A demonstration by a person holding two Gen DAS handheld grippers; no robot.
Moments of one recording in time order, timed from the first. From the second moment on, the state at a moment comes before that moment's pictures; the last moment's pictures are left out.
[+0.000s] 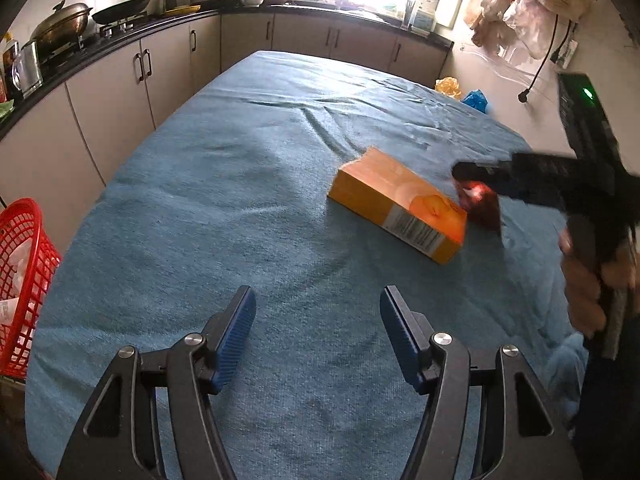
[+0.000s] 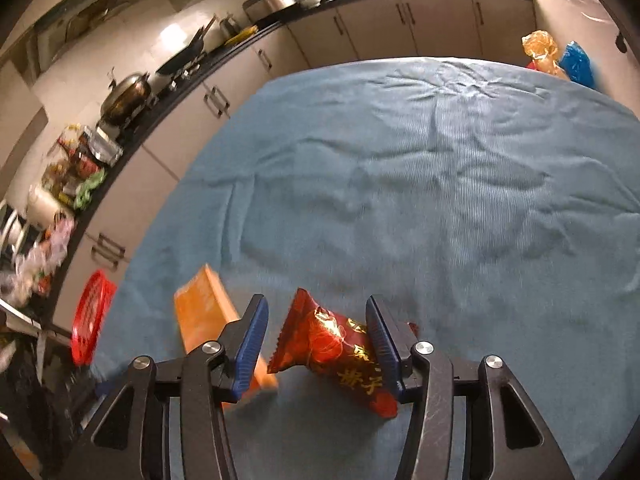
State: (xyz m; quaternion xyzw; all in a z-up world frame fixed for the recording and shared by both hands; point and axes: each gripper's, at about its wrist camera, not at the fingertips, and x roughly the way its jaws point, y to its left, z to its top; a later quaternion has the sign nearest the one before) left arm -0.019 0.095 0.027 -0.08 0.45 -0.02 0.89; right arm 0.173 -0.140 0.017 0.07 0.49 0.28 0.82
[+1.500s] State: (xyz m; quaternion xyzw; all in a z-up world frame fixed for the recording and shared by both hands) left arm 0.012 0.079 0.030 -0.07 0.48 0.00 0.88; right arm 0.106 -0.154 0.015 0.08 0.45 0.29 0.84
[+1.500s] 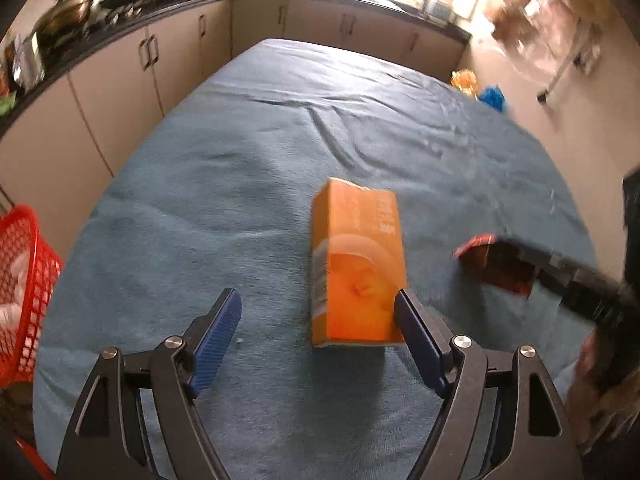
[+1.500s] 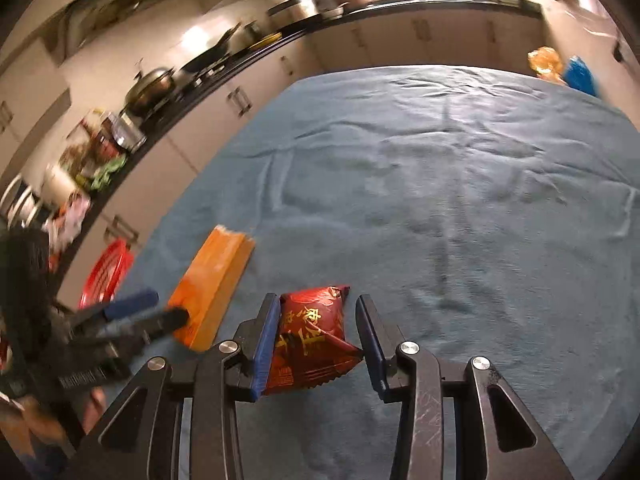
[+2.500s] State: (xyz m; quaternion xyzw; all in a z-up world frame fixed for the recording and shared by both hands) left arm 0.014 0.074 0.032 -0.05 0.37 0.01 0.93; right arm 0.093 -0.136 0.024 0.07 0.41 0.27 0.87
